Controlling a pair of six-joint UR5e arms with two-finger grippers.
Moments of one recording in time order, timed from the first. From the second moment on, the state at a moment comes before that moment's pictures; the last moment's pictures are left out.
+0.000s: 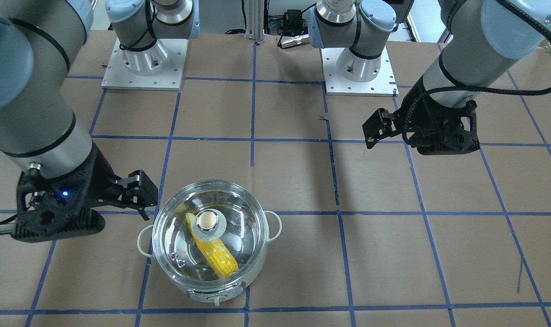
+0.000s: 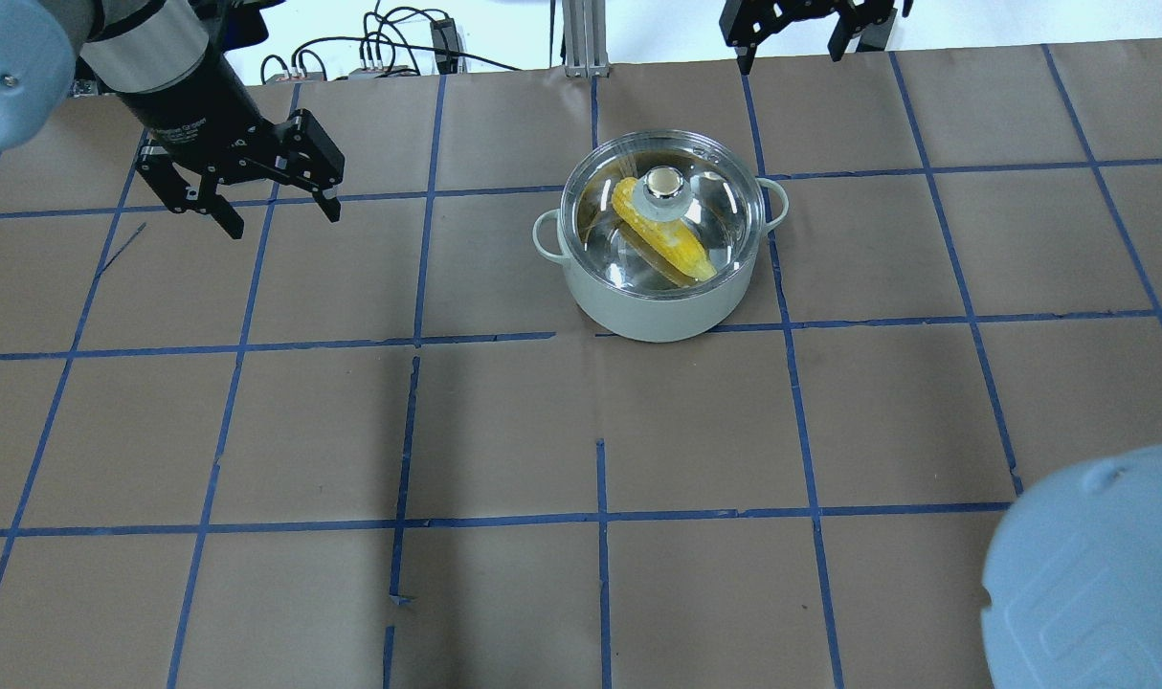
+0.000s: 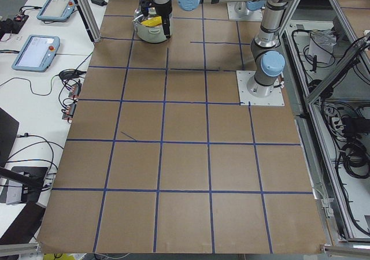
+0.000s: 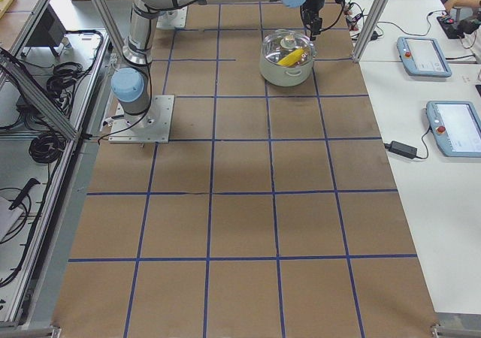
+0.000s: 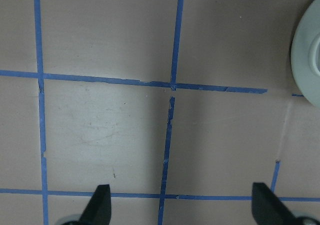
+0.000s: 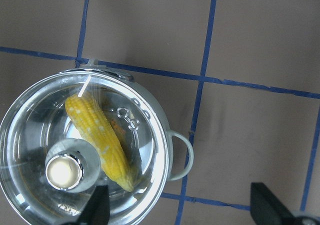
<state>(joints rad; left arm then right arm) -1.48 -1.70 -1.48 -1.64 1.50 0.00 1.59 -1.18 1.12 -1.62 -1.53 -0.15</state>
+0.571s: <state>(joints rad) -1.48 -1.69 -1.48 -1.63 1.50 -0.01 1.56 -1.39 1.24 -1.44 -1.50 -0.17</state>
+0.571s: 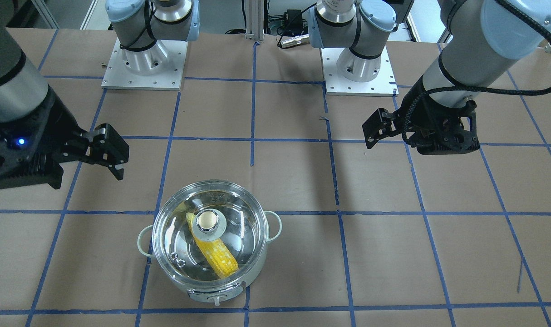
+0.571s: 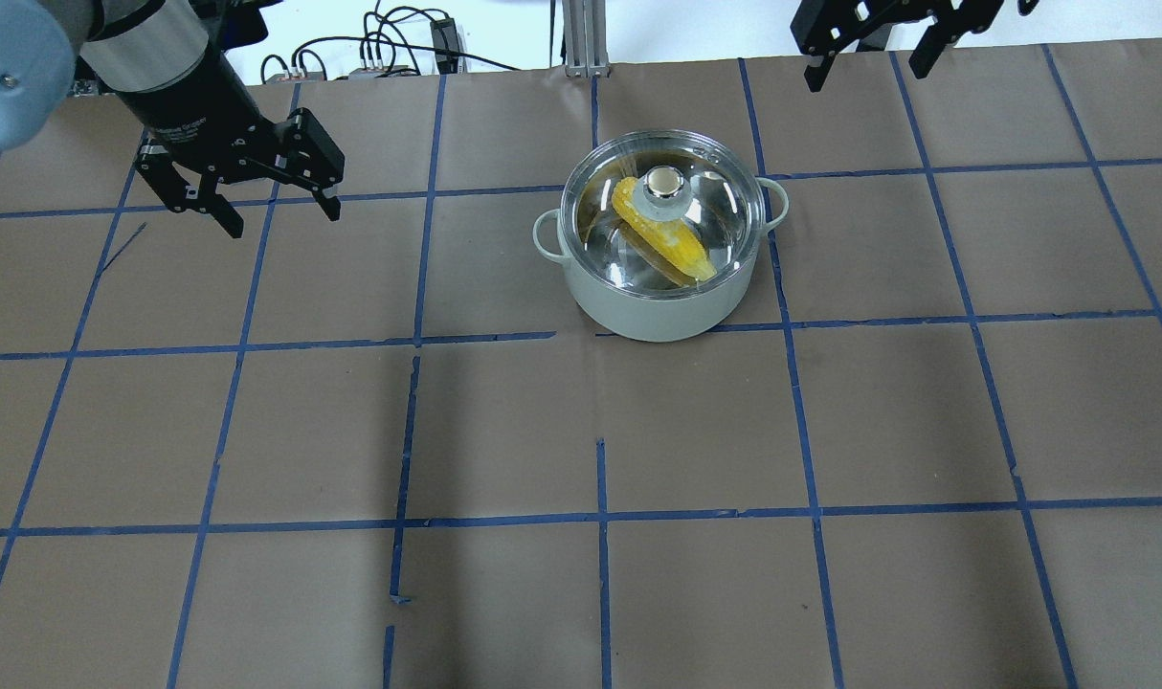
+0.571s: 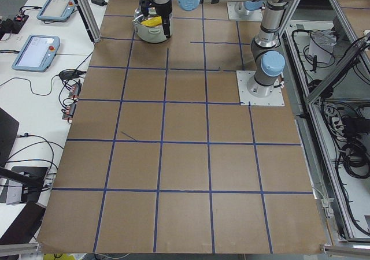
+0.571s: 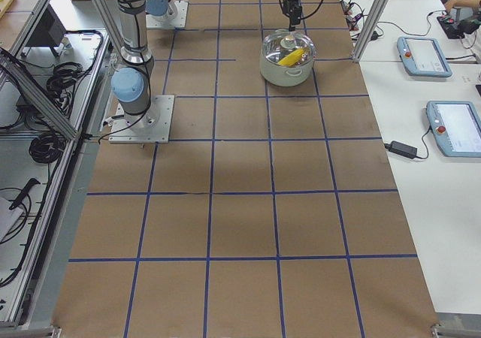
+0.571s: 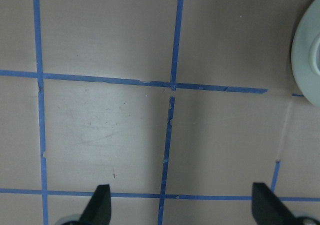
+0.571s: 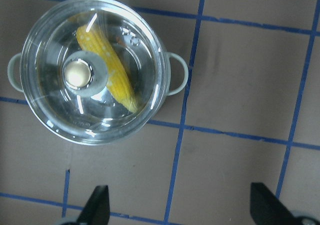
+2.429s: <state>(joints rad) -1.48 -1.71 -1.48 -1.63 1.48 -0.01 1.57 -1.58 1.48 -1.47 -1.54 -0.13</state>
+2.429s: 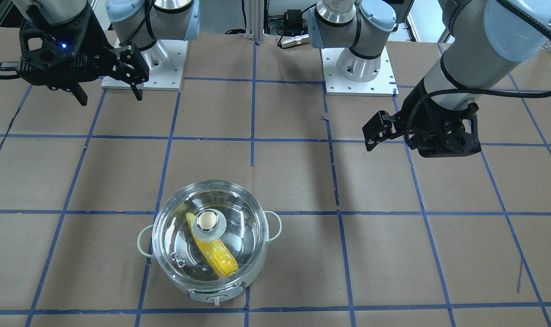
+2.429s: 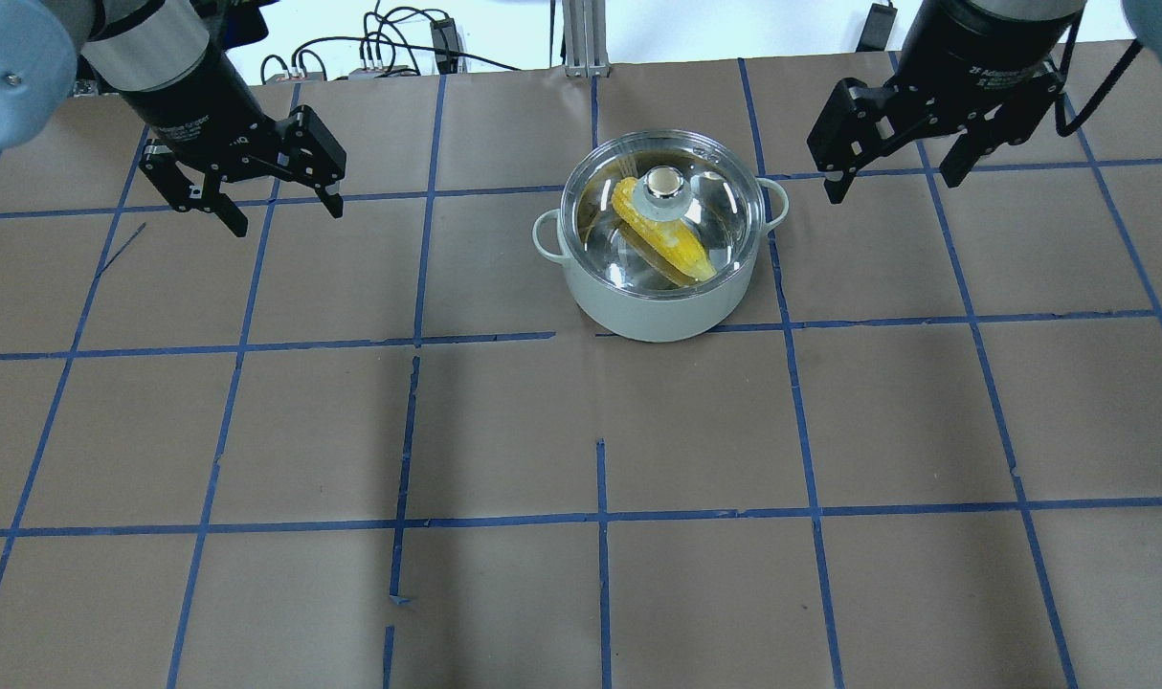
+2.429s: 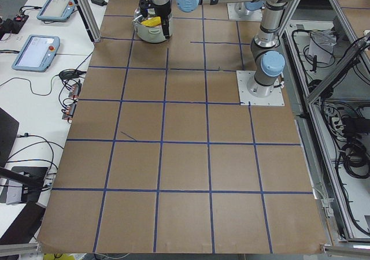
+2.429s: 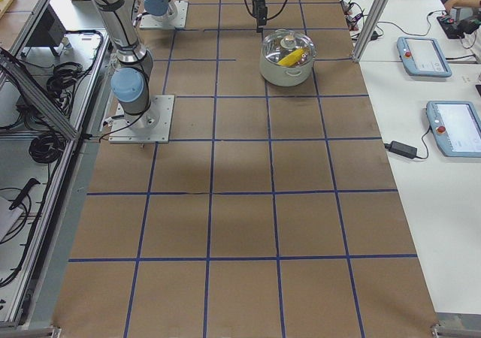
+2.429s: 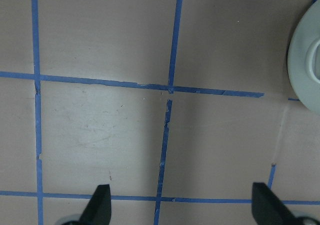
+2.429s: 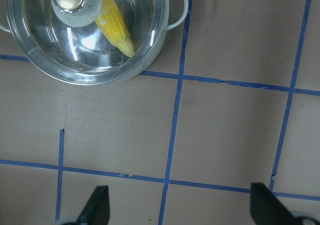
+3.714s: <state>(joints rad) -1.48 -1.70 -1.48 -1.63 1.49 -0.01 1.57 -1.59 1.63 -1.63 -1.55 -0.13</state>
